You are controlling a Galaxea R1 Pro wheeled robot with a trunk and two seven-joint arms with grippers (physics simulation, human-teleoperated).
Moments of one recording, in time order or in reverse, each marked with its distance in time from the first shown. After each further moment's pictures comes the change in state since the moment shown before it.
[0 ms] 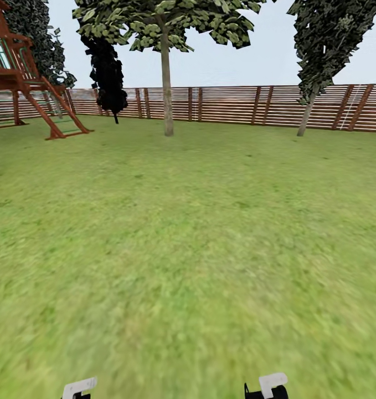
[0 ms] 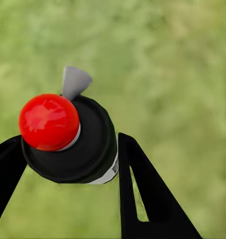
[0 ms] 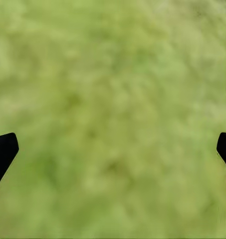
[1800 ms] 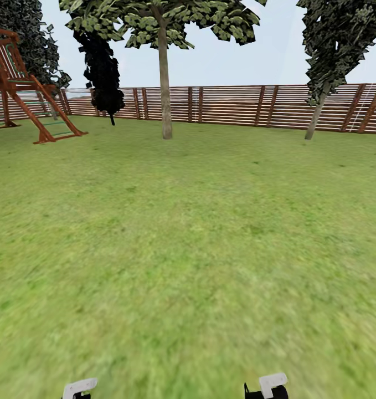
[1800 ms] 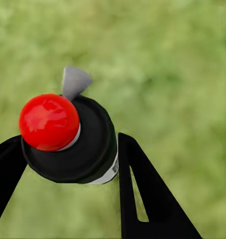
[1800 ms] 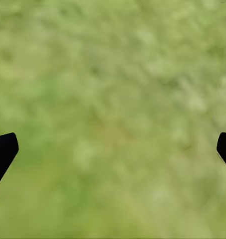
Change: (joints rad) left arm 0.000 0.000 0.000 0.000 -0.001 0.000 0.000; right arm 0.000 0.000 0.000 0.000 0.000 0.001 0.000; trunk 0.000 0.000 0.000
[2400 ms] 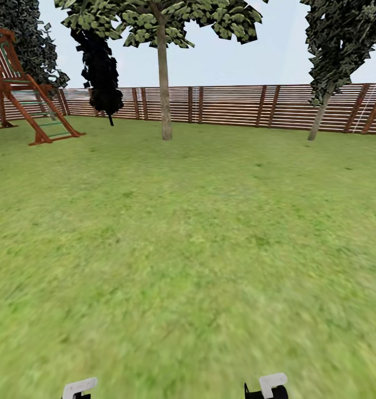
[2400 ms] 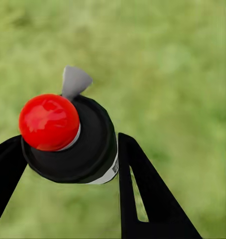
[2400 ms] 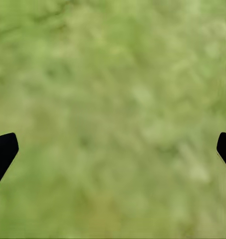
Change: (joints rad) left arm 0.000 0.000 0.000 0.000 0.000 0.000 0.000; right arm 0.000 0.000 0.000 0.000 0.000 -0.001 0.000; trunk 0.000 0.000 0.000
